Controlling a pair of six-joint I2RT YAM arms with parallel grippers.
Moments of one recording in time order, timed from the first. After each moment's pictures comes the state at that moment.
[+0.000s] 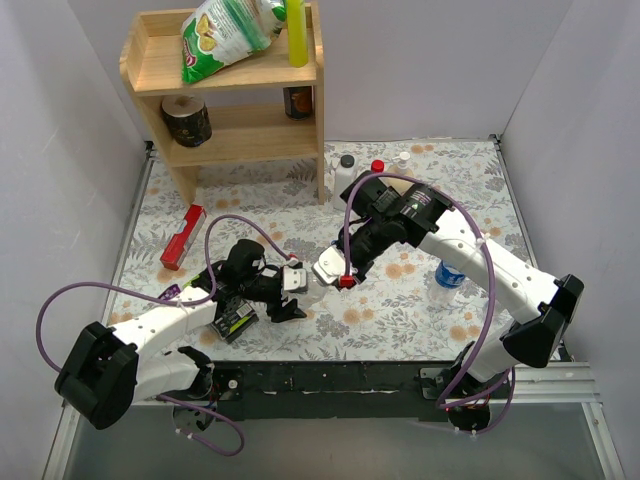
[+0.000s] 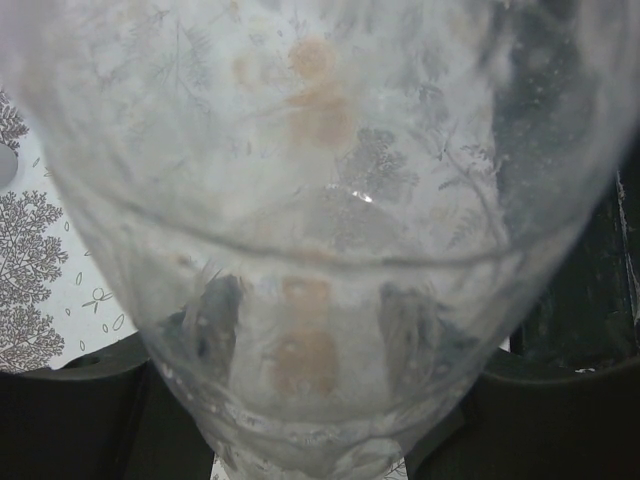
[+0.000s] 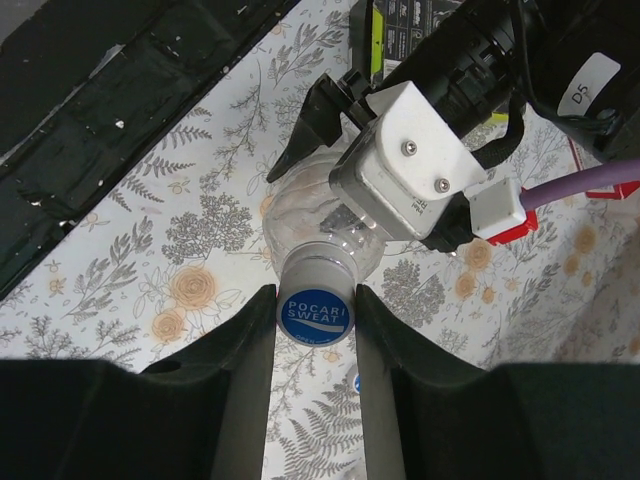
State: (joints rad) left arm -0.61 1.12 0.52 -0.12 0.79 0.59; right arm 0.91 1.50 1.64 -1.24 -0.73 -1.43
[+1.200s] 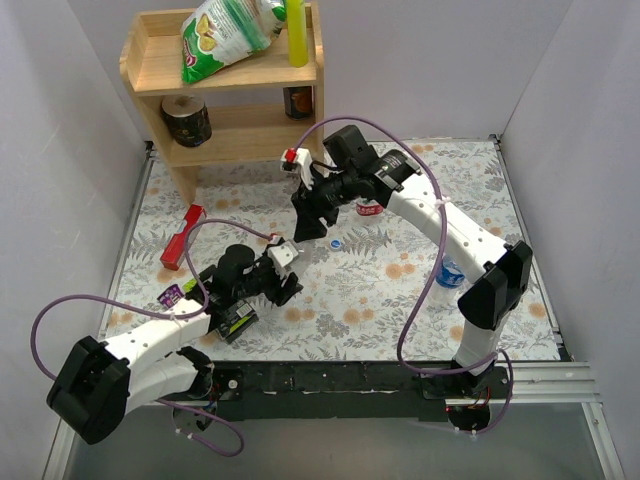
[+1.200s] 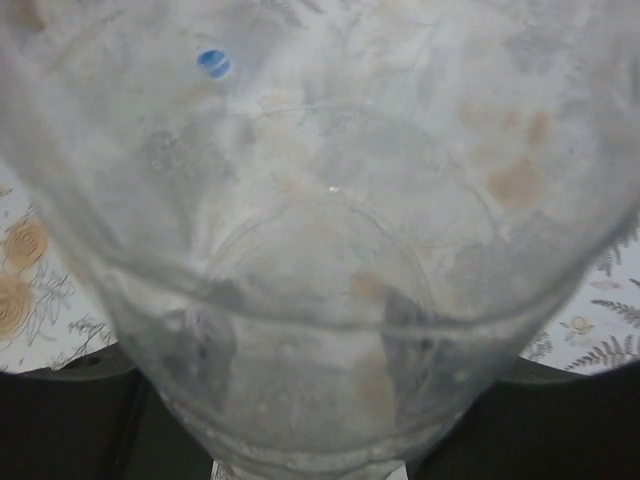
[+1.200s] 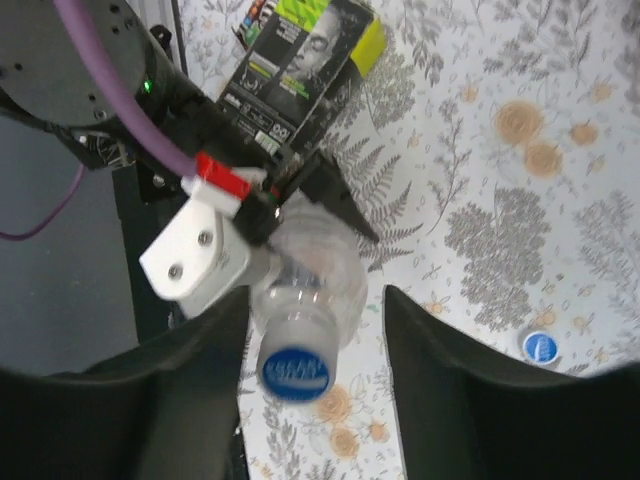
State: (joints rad) left arm -0.61 1.03 0.41 0.16 0.33 0.19; right arm 0.78 1.79 1.90 -0.92 -0.68 -0.20
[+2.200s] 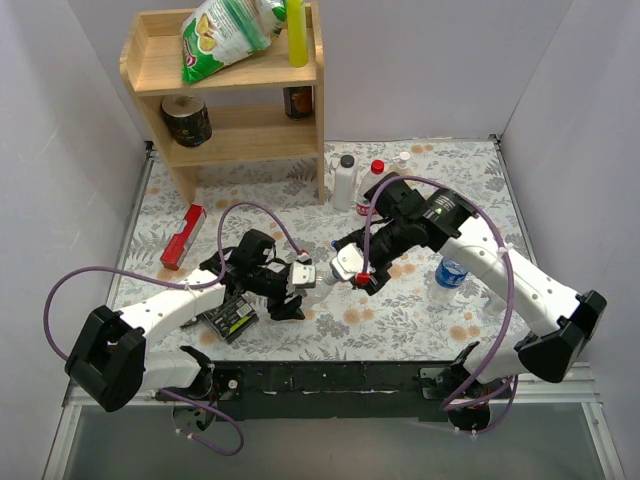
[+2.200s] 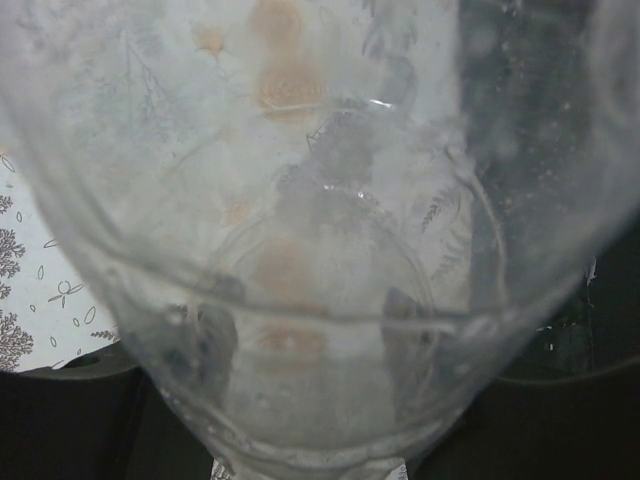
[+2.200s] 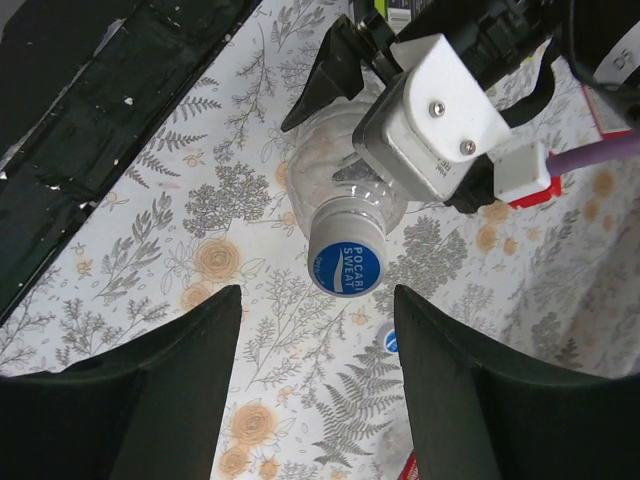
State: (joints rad) left arm -0.62 1.23 0.68 -0.39 0.78 0.68; right arm 0.81 1.41 1.53 -1.24 -0.73 -1.39
